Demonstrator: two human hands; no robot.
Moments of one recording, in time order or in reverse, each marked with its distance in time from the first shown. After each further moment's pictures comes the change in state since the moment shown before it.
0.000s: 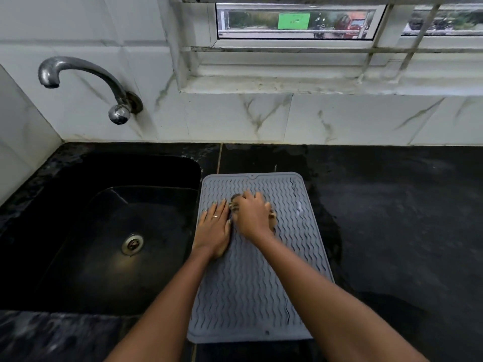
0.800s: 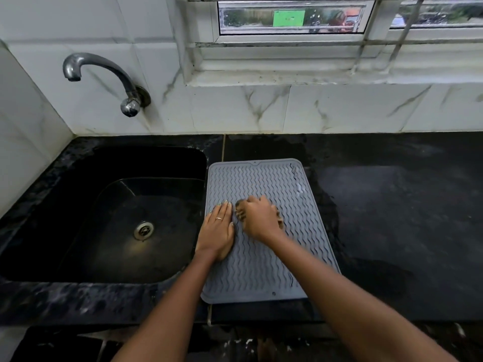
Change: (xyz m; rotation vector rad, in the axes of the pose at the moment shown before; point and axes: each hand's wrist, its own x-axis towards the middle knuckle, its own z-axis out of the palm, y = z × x) left_hand -0.061 -0.008 0.007 0.035 0.015 0.061; right_hand -0.065 -0.008 -0.012 -0.087 -0.131 -0.039
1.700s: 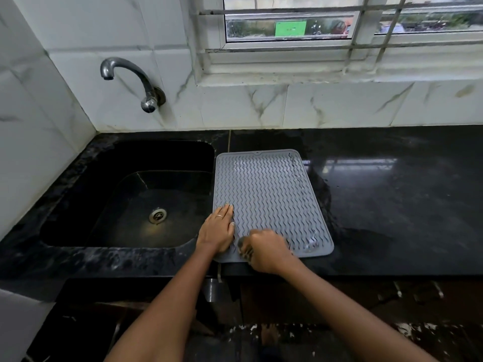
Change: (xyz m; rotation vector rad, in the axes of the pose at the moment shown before) left_hand -0.072 0.001 -0.011 0.064 -0.073 0.013; right_hand -0.147 -0.029 -0.011 -0.094 -0.217 -0.129
